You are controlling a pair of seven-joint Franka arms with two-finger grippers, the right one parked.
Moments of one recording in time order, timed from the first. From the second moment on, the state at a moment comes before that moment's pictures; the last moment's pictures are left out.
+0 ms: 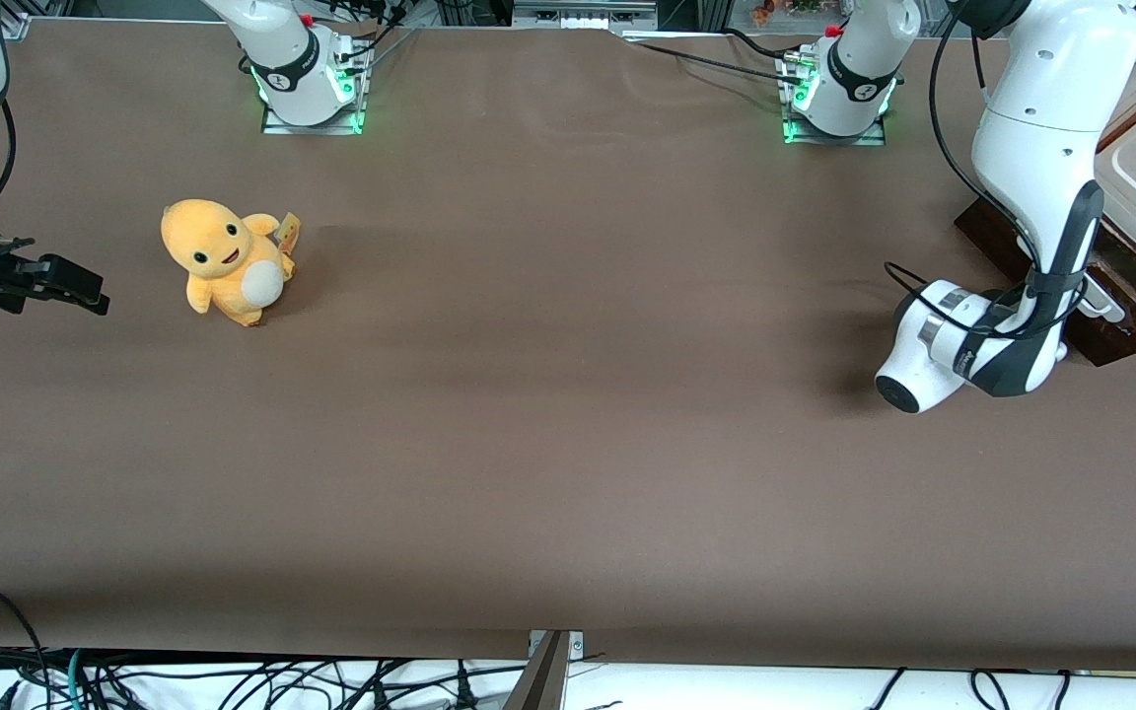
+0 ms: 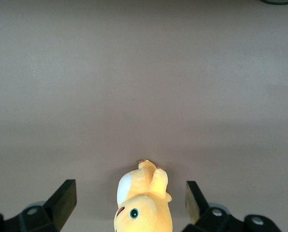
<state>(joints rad) 0.04 0.70 -0.10 -1.80 0.96 1.23 -1.05</state>
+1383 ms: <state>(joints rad) -0.01 0.71 -0.10 -1.78 0.96 1.23 -1.06</state>
